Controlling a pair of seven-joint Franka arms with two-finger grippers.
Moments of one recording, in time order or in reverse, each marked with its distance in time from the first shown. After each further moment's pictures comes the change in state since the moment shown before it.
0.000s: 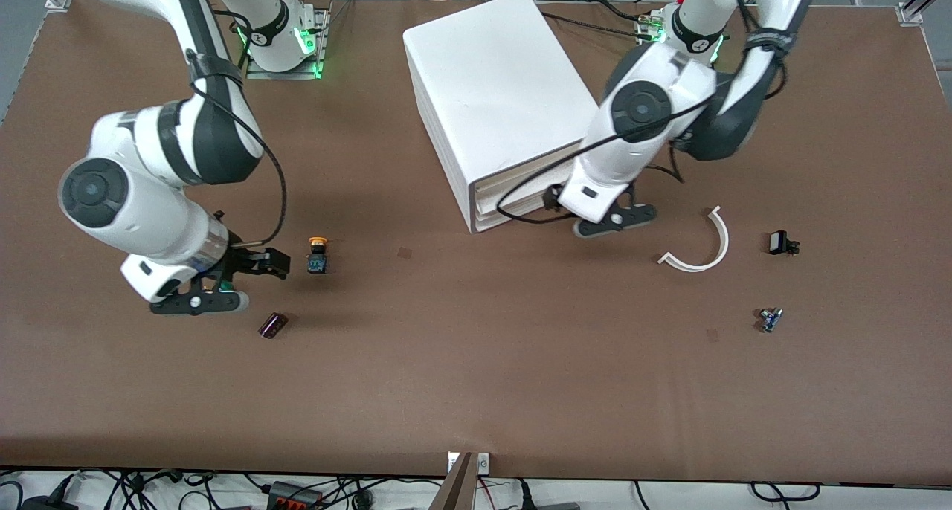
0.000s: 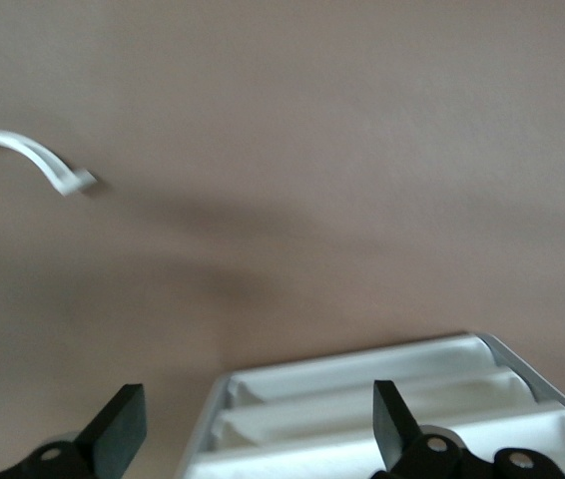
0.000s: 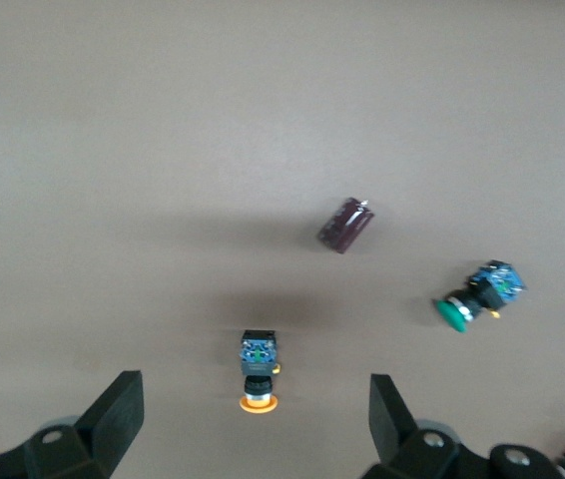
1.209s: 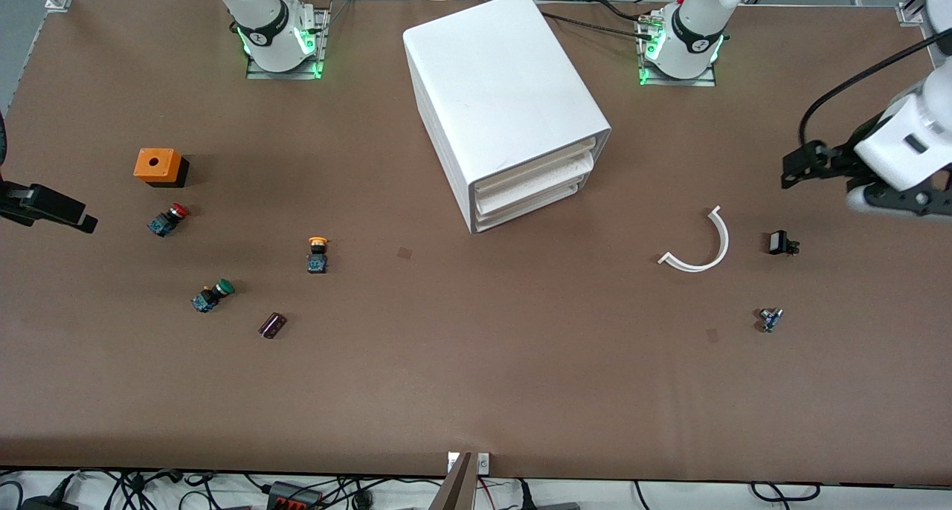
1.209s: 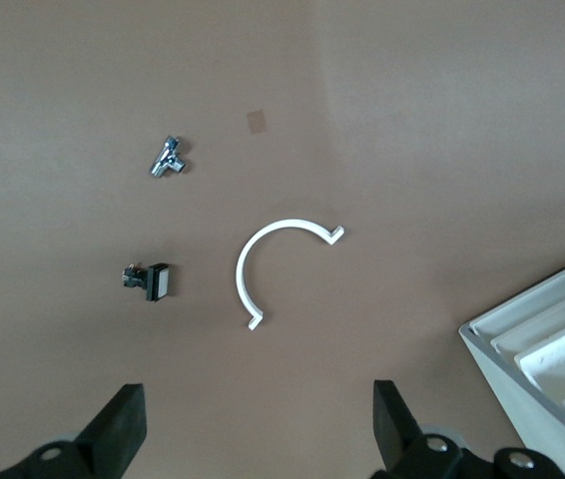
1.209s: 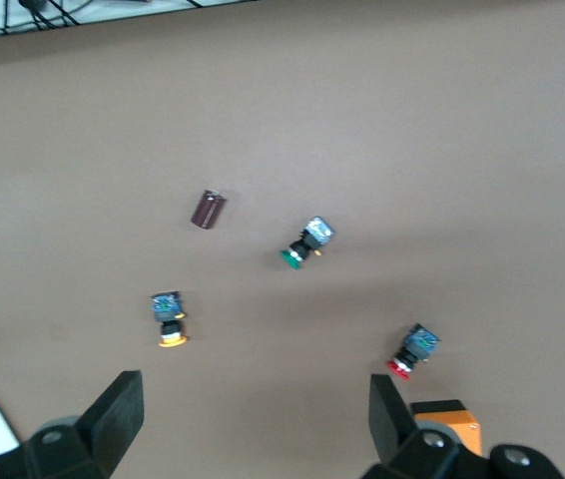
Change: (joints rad) left arm 0.181 -0.263 0.315 0.118 -0.073 -0.336 0.844; right arm -0.433 -0.167 0.193 0.176 -0.067 -0.316 -0.071
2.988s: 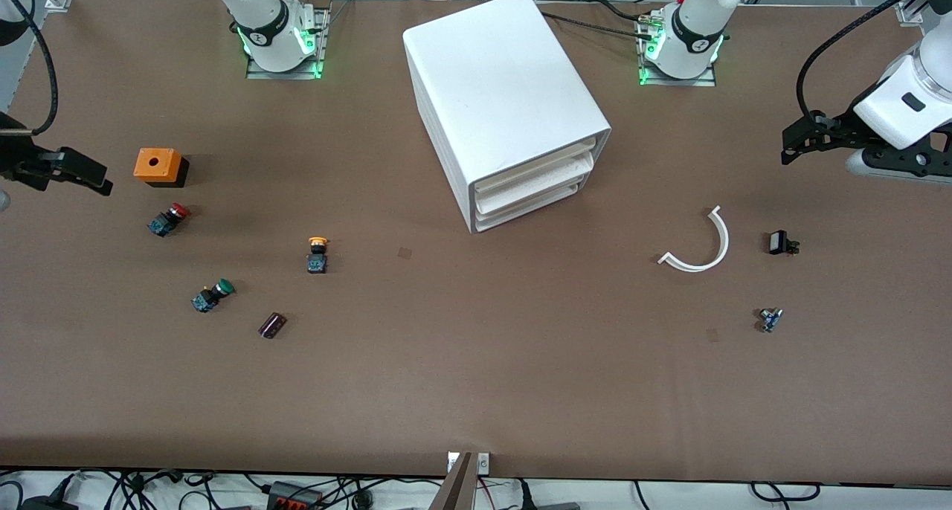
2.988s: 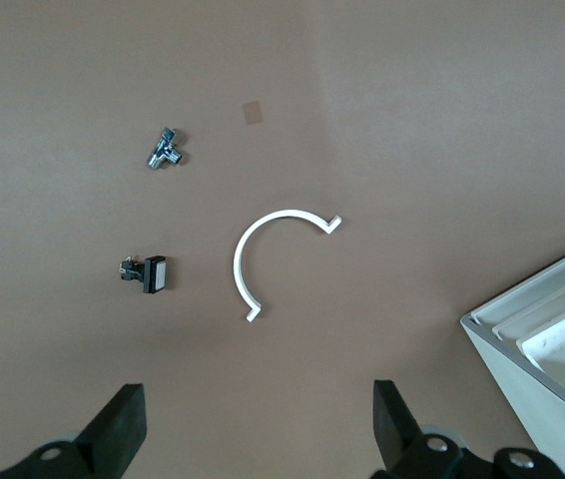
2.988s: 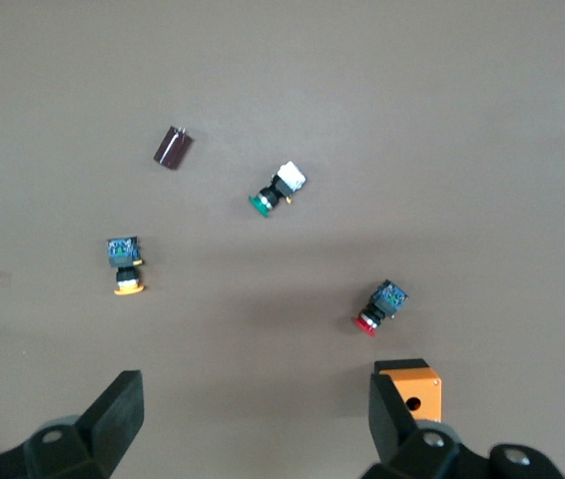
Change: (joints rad) left arm -0.026 -0.097 0.015 -0.136 0.000 0.066 0.001; right arm 0.043 -0.205 -0.024 -0.327 -0.065 0.080 -0.033
